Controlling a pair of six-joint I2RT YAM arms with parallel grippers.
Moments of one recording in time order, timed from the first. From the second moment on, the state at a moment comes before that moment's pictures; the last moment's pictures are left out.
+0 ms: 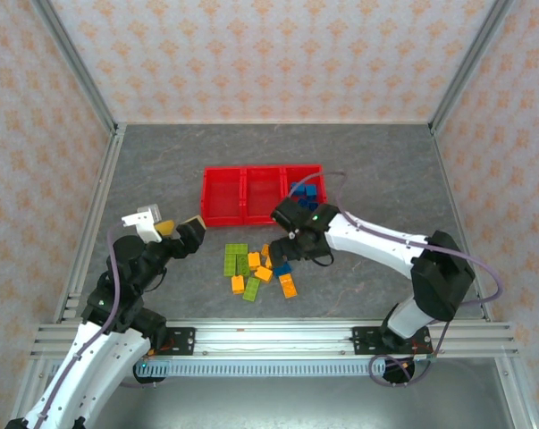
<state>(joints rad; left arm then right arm) -0.32 0.37 0.50 -0.39 0.00 -0.59 0.89 1.55 1.11 -0.90 0.00 0.57</state>
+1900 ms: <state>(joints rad) -0.32 0.41 0.61 -0.51 0.05 -0.63 0.77 1.63 1.52 -0.87 0.09 0.53</state>
